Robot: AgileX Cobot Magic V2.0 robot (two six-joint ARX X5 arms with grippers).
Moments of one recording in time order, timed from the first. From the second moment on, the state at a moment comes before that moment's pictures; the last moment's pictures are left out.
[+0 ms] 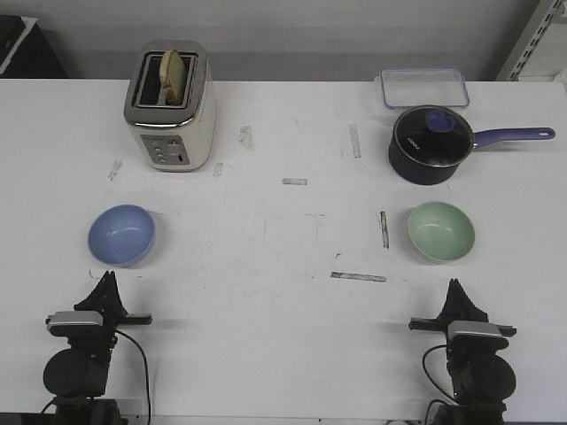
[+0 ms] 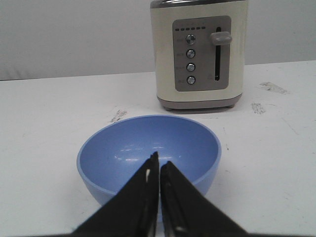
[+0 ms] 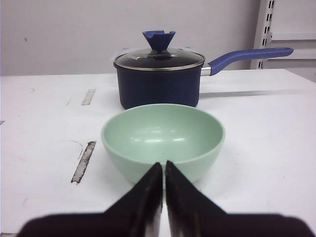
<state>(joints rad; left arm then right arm) 0.00 0.01 0.03 0.09 -0.06 0.08 -0.03 0.00 0.01 -0.07 0.02 0.04</state>
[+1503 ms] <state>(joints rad) 0.00 0.01 0.03 0.09 -0.06 0.08 -0.03 0.11 0.30 0.01 0.08 0.04</state>
